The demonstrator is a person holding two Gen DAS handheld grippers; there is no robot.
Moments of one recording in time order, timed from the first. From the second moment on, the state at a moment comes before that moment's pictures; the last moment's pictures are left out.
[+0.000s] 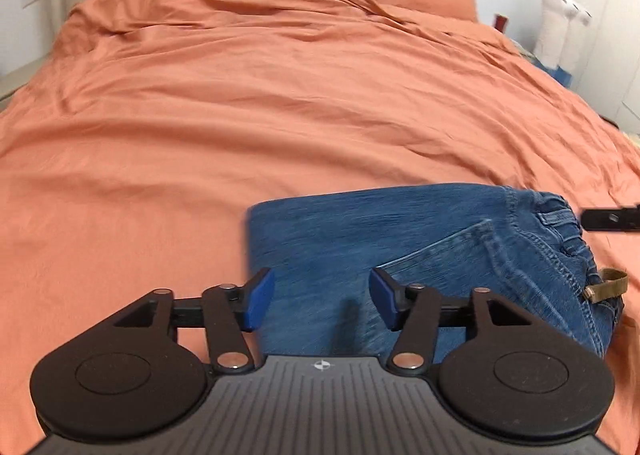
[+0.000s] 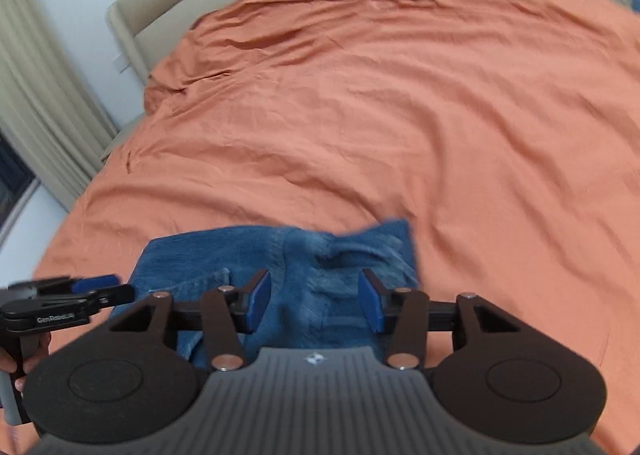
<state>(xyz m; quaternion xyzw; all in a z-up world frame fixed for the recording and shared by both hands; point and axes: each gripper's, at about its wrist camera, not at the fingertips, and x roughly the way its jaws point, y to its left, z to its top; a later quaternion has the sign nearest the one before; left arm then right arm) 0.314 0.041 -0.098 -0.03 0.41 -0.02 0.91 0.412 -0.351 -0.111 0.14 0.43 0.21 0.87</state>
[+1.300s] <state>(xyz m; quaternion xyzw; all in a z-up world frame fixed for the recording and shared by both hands) 0.285 0.113 -0.142 -0.29 0.41 -0.08 0.86 0.410 -0.356 -0.105 0.20 0.50 0.21 0.81</state>
